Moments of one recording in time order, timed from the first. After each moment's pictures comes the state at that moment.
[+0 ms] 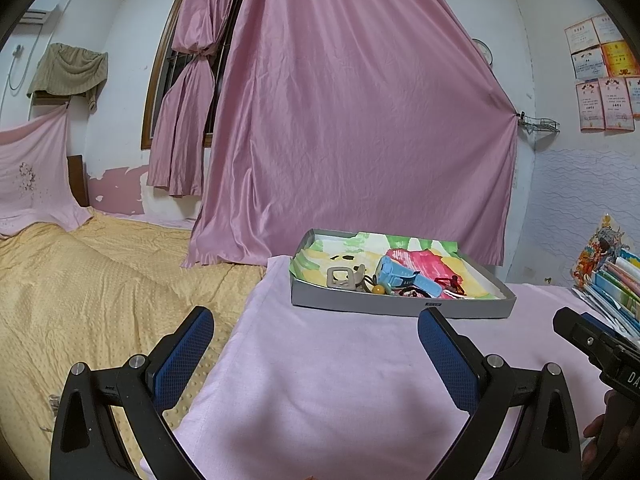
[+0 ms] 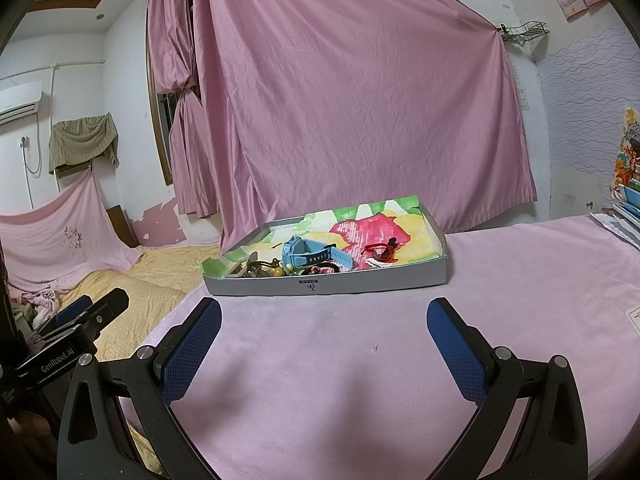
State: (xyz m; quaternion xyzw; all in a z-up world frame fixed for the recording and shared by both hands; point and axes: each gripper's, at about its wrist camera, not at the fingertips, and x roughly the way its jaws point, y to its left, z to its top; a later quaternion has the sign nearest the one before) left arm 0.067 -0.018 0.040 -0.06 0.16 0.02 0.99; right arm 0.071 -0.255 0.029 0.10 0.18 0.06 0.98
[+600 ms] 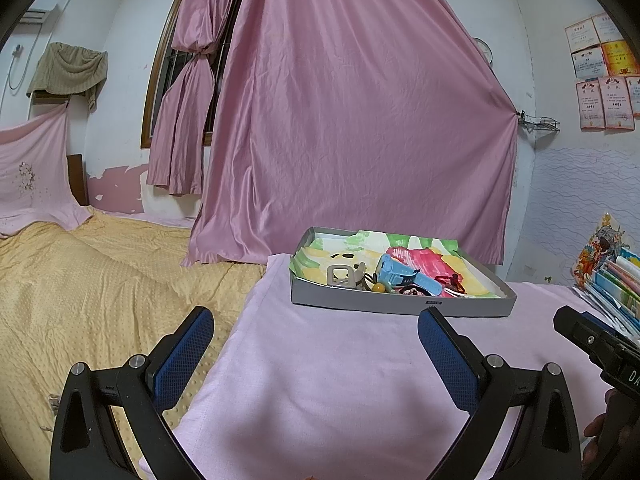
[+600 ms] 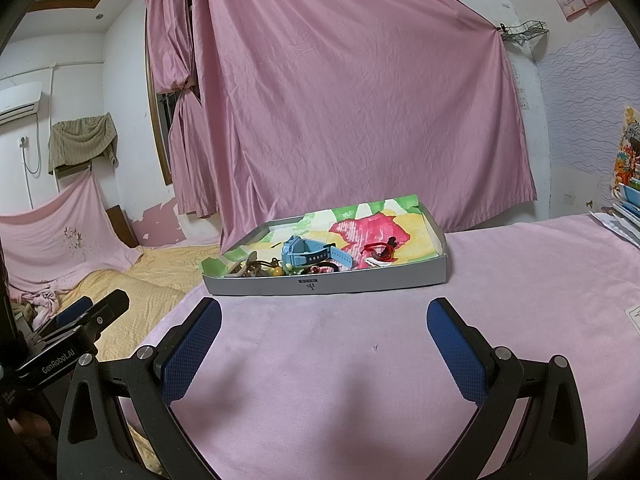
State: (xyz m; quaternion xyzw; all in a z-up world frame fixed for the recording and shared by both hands) left arm 0.068 -0.019 0.040 -0.06 0.16 0.03 0.99; right arm 0.072 -0.255 0.028 0.10 0.18 0.06 0.98
